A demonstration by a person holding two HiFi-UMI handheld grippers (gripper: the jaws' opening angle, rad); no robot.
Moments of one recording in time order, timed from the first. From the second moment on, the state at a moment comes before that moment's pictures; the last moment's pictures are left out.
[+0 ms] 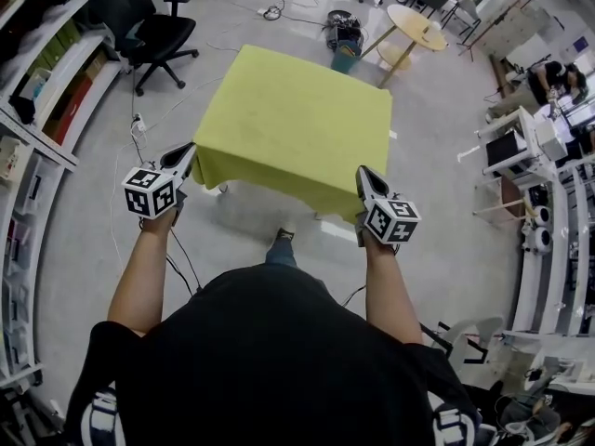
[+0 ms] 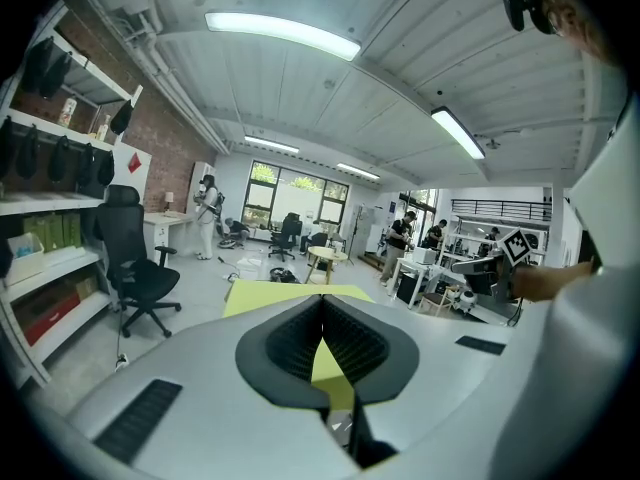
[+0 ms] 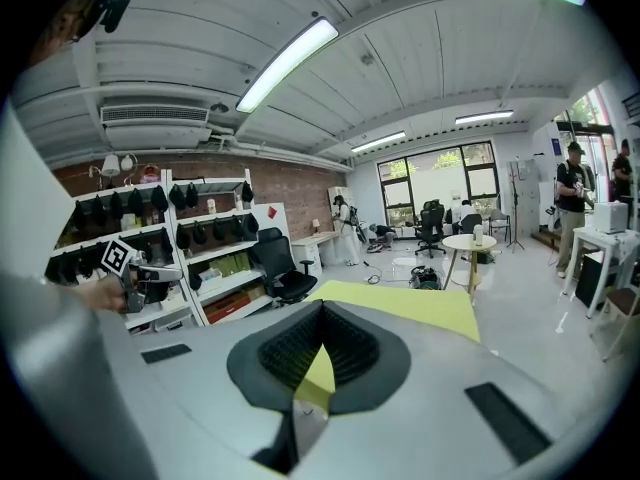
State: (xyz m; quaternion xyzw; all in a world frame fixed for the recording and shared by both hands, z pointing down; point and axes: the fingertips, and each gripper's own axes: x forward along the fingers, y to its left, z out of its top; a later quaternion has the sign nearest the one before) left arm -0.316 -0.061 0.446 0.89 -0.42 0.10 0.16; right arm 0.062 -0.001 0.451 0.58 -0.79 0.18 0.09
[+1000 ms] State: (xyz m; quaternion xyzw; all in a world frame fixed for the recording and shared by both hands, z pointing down) left arm -0.164 -0.413 0.467 0.87 -0.45 0.12 0.16; right arm 0.195 -0.396 0.510 0.53 -0.82 0.21 0.09
